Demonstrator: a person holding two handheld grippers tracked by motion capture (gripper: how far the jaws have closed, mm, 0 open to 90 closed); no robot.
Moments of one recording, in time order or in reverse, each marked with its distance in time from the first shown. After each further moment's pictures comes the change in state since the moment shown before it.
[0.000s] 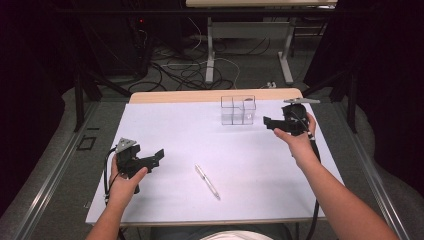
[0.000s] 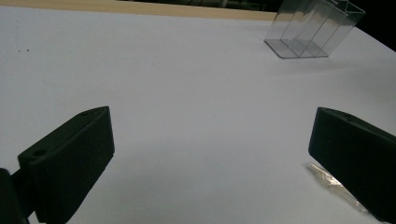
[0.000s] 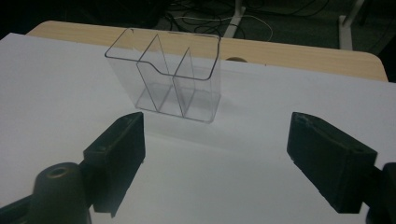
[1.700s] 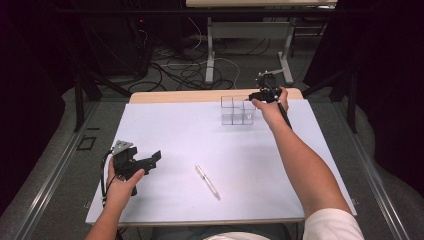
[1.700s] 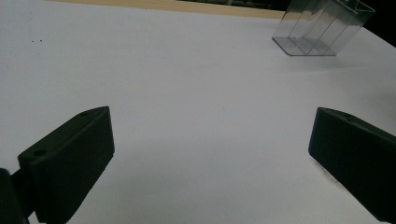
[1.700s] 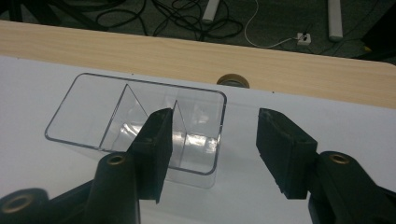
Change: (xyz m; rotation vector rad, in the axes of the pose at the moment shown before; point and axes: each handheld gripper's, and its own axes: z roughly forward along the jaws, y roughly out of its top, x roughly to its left) left arm 0.007 -0.006 -0.004 0.005 0.012 -0.023; right arm 0.015 0.072 0.105 0.143 -0.103 0.042
